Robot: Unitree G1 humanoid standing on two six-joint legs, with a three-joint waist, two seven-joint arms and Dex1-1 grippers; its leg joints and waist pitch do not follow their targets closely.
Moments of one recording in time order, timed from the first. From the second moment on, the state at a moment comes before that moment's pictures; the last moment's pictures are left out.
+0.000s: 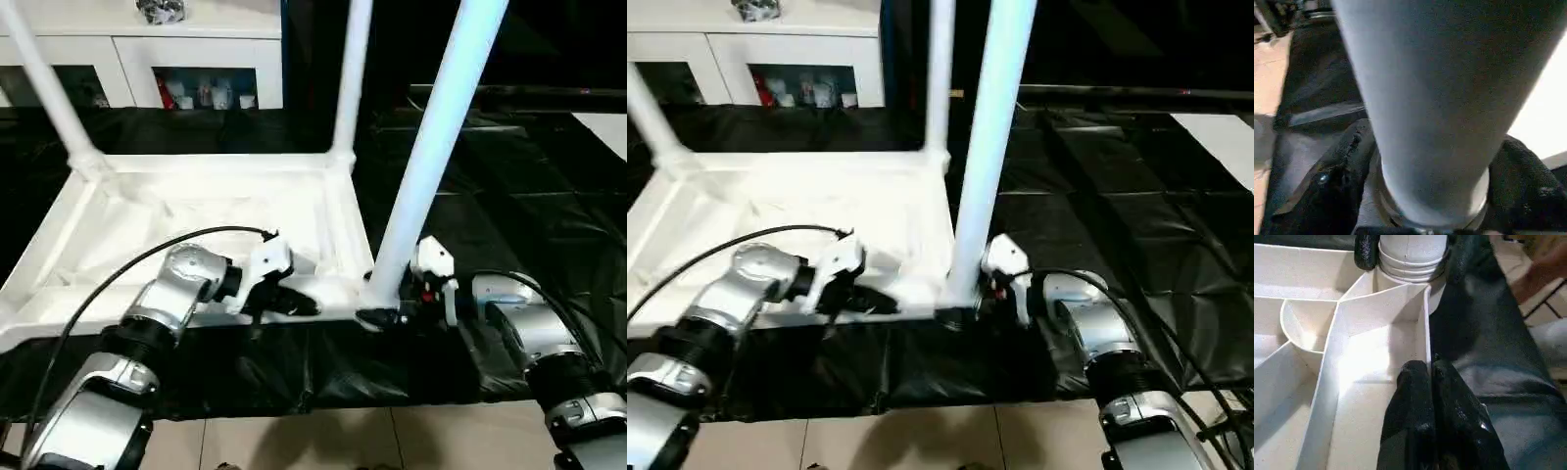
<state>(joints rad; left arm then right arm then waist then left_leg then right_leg) -0.65 0.36 -0.29 0.71 0.00 0.01 -1.41 -0.51 -0.39 0.21 0.64 0.15 0.01 1.30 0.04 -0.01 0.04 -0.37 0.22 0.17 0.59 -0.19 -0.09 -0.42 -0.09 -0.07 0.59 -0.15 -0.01</state>
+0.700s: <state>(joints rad) -0.66 0.32 -0.25 0.73 0.04 0.06 -1.23 -0.49 -0.27 0.10 0.66 0.13 0.05 0.95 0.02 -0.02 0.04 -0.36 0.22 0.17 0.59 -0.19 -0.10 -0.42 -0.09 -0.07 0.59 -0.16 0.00</state>
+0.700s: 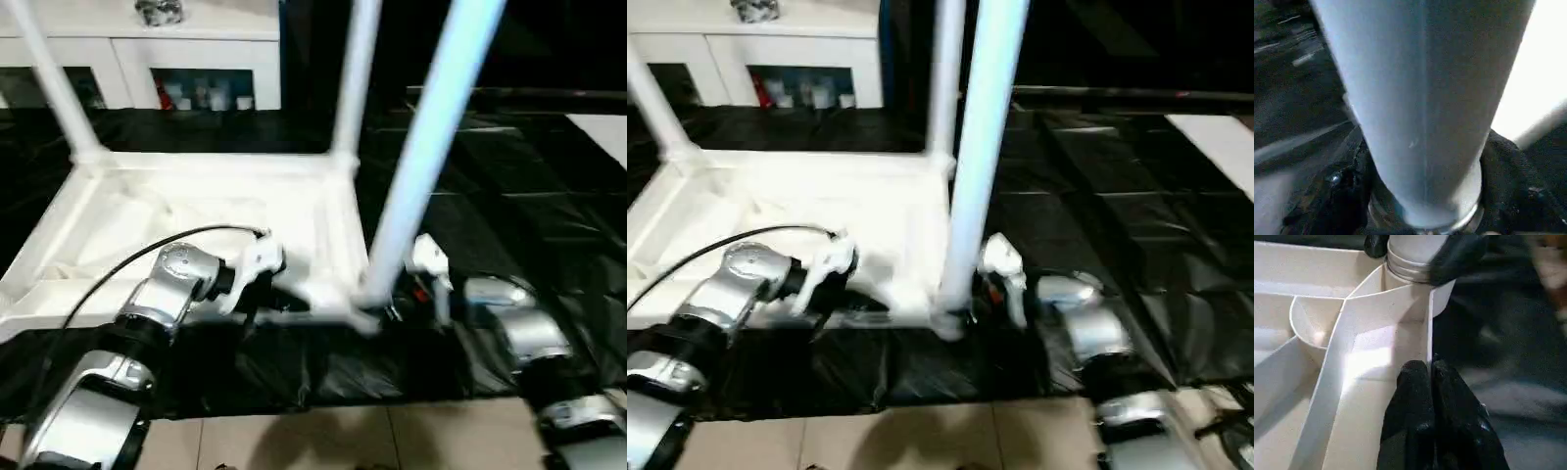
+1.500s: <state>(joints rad) -0.66 0.21 -0.23 0.71 0.07 0.10 -1.04 -0.51 -0.20 -0.01 0.70 0.15 0.08 0.72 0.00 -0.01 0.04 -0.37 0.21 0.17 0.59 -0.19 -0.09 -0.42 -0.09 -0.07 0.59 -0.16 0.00</state>
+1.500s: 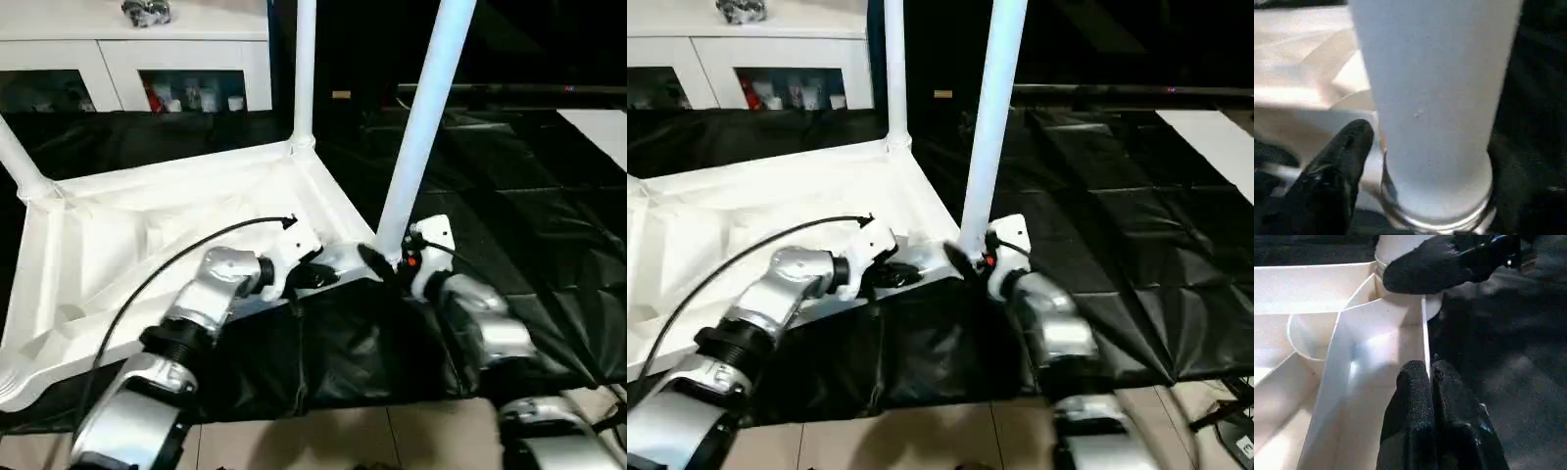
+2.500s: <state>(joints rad) -0.68 0.35 -0.28 0.77 0.01 0.01 -1.48 -0.52 -0.37 0.19 0.62 0.17 0.15 1.38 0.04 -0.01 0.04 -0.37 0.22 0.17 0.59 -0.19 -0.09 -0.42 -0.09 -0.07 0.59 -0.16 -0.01</state>
